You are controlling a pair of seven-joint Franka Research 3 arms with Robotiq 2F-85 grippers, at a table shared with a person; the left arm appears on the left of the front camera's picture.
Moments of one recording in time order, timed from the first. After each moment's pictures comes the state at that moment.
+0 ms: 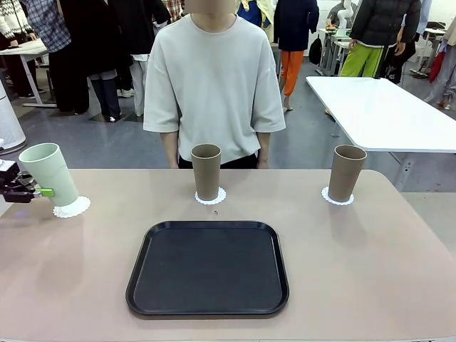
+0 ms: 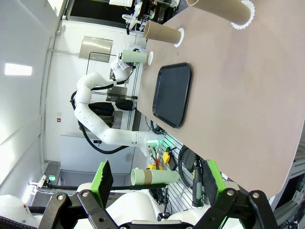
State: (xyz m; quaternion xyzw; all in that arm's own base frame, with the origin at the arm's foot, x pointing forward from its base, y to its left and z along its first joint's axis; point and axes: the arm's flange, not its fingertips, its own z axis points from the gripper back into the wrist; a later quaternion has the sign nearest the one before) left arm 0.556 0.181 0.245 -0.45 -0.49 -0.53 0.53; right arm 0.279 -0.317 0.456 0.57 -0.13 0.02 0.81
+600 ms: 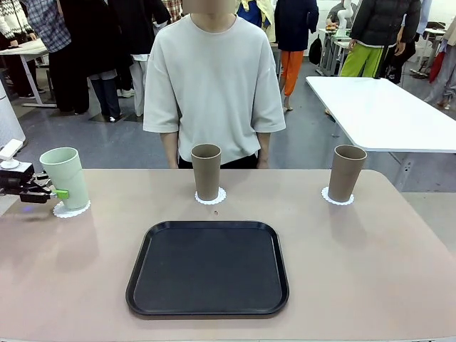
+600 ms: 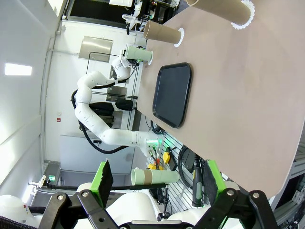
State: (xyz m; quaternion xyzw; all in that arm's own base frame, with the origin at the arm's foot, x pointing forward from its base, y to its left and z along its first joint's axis) left arm 0.572 0.167 0.232 -0.44 -0.47 -0.52 0.56; right arm 0.279 -0.317 0.456 0.57 -0.13 0.02 0.81
